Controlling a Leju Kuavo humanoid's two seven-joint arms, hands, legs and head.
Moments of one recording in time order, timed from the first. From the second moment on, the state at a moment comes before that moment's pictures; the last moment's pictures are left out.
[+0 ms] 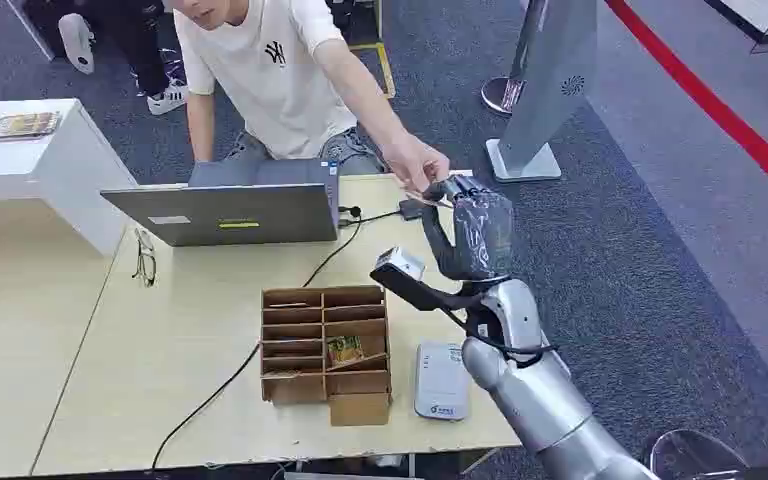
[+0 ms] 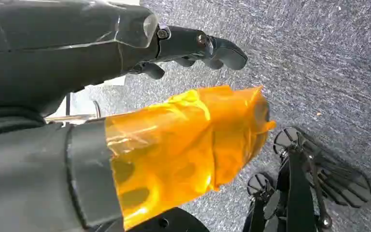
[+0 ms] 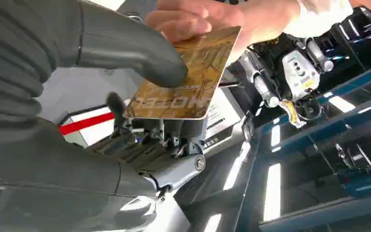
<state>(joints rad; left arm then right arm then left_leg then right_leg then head) -0.05 -0.19 1.39 -0.29 -0.92 0.10 0.21 -0.40 0.02 0.45 -1.35 0.99 -0.57 0.03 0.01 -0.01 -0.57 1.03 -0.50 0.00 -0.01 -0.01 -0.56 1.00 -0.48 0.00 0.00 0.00</state>
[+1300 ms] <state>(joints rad) -0.05 -0.24 1.40 -0.33 -0.90 0.09 0.20 -0.27 0.08 0.37 -1.45 0.65 -0.59 -0.12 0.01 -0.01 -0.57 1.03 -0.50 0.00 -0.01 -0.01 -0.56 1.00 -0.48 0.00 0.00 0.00</state>
